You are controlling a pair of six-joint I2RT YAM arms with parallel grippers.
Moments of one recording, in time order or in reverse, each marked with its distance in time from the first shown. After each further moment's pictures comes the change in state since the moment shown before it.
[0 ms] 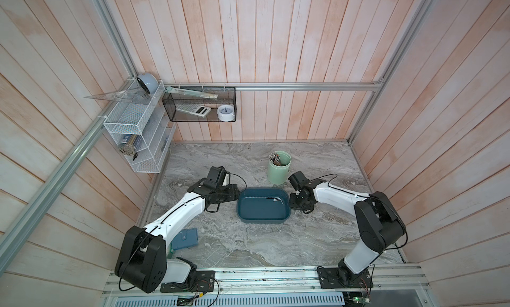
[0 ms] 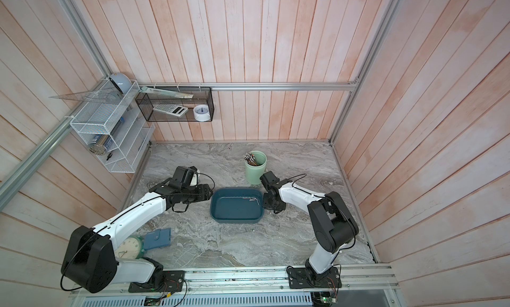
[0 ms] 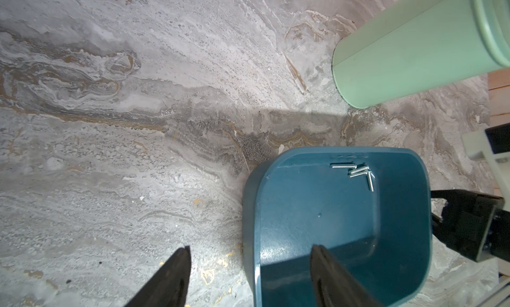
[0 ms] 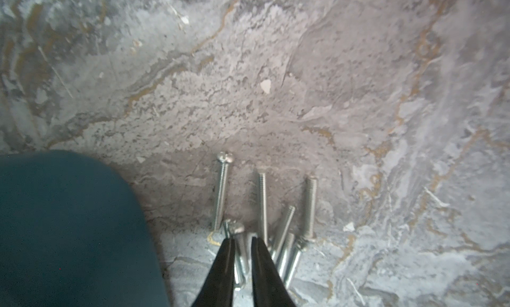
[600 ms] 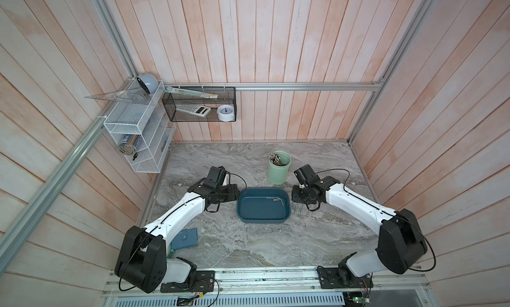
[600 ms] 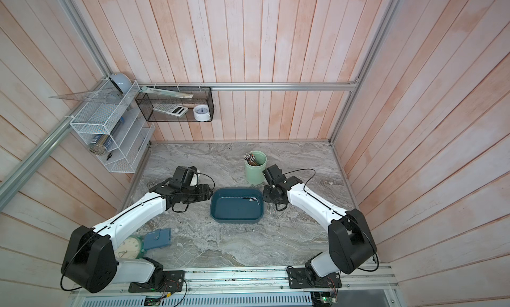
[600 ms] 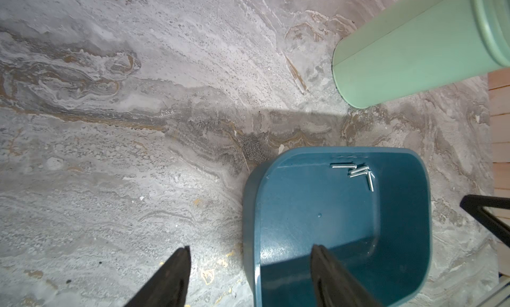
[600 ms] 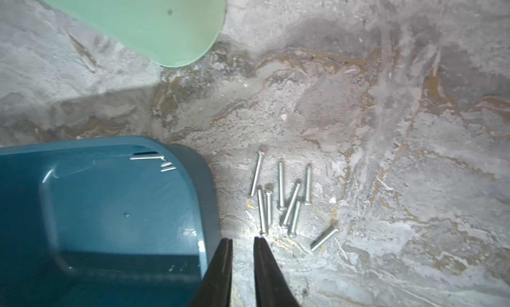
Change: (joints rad) left arm 0.000 0.000 0.000 0.000 0.000 0.000; right arm 0.040 -0.202 0.057 -0.056 -0.001 -0.008
